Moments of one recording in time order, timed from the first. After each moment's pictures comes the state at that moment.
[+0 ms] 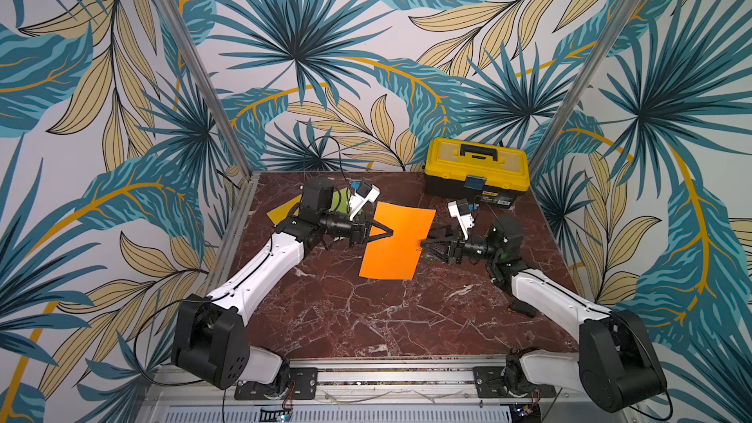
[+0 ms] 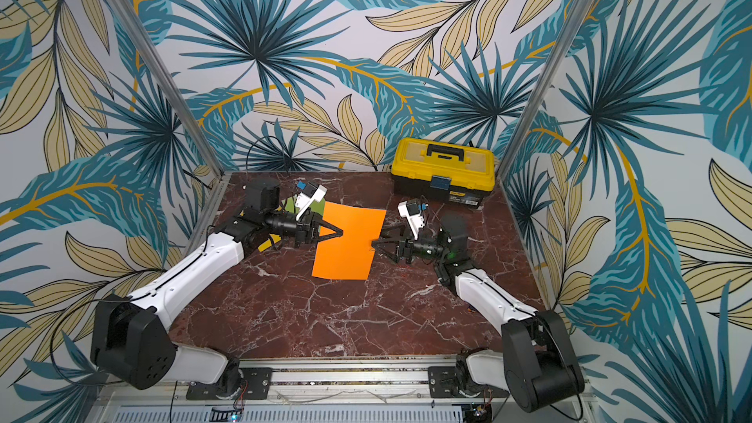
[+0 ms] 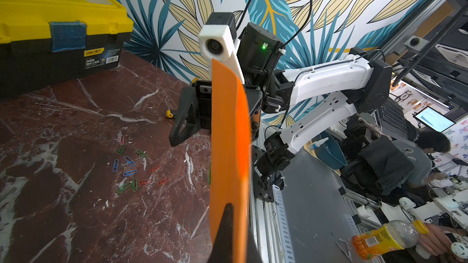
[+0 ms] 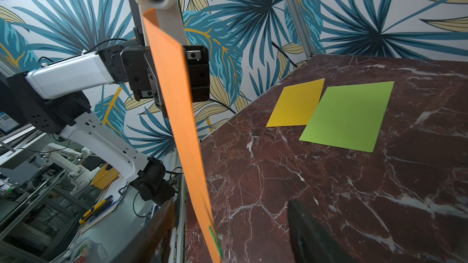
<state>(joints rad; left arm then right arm) -0.37 1.43 1.15 -0.18 1.23 -0.10 0.24 1.30 0.65 0.58 -1.06 0.44</state>
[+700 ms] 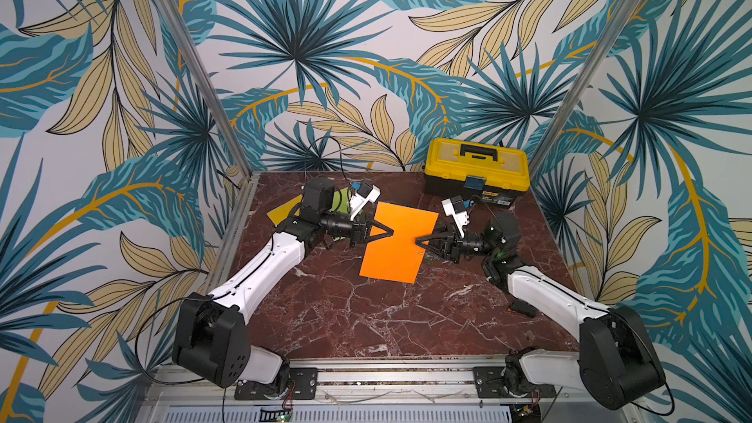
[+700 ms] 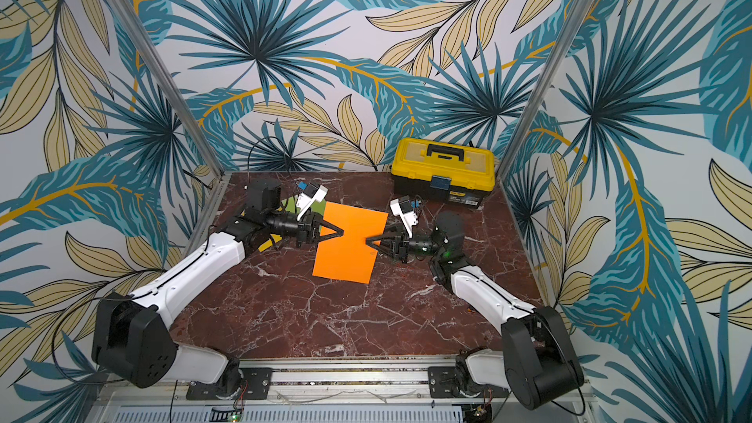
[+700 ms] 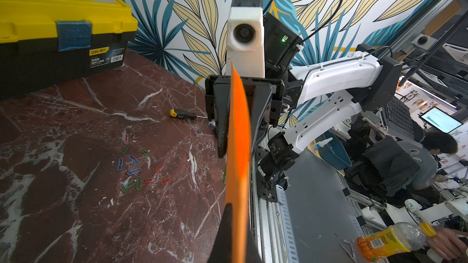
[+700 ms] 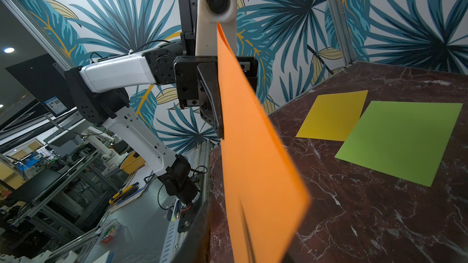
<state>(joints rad) -0.37 1.43 1.15 -0.18 1.21 -0.09 0.29 1.31 0.69 0.67 -1.13 0.52</state>
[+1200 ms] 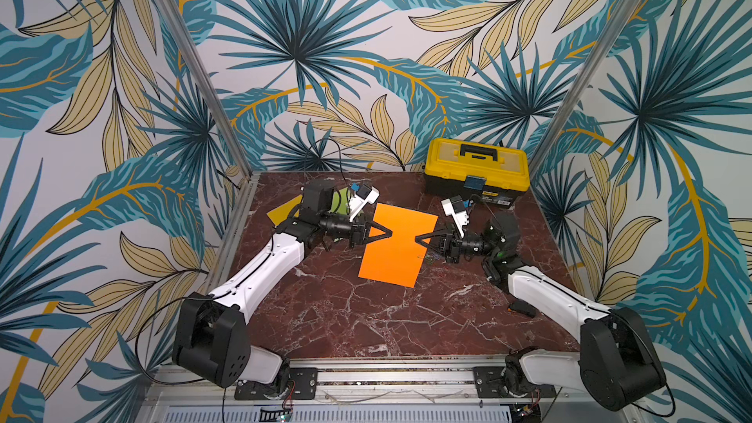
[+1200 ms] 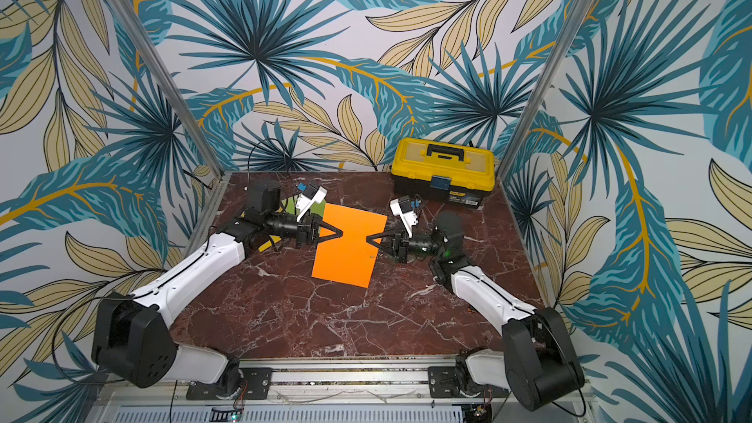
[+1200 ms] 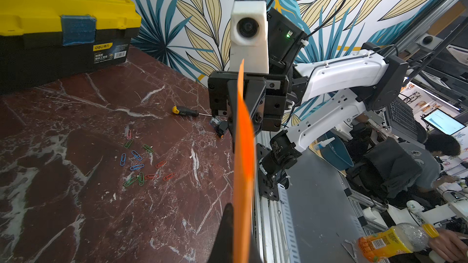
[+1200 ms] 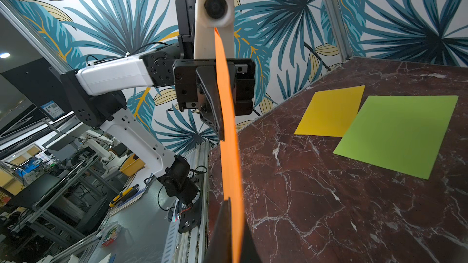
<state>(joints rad) -0.36 1.43 1.13 -0.18 1.21 -0.08 0.29 1.31 0.69 0.63 -1.11 0.52</state>
